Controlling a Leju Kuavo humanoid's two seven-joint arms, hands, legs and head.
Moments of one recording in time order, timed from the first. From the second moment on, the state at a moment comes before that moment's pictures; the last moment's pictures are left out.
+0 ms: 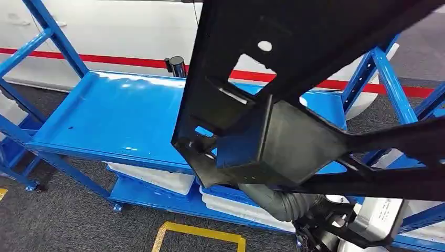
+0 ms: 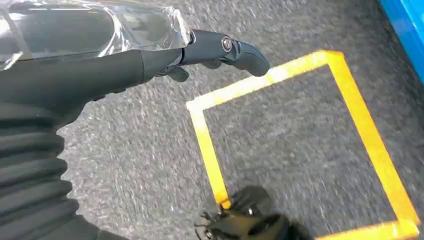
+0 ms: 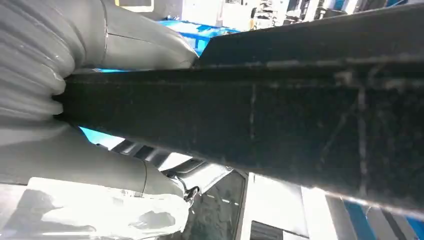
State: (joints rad) left arm -0.12 -0.07 -0.06 -0.22 -0.41 0.33 -0.18; right arm -0.40 -0.33 0.71 -2.01 -0.17 -0.12 -0.10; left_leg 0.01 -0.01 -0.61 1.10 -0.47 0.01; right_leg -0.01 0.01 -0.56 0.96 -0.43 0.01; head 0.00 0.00
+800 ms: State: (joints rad) left arm -0.14 -0.06 -0.08 -0.22 -0.40 0.36 -0.14; right arm -0.28 -0.33 0.70 -2.06 -0.16 -0.17 -0.08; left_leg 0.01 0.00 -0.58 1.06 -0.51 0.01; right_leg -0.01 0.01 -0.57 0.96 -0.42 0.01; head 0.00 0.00
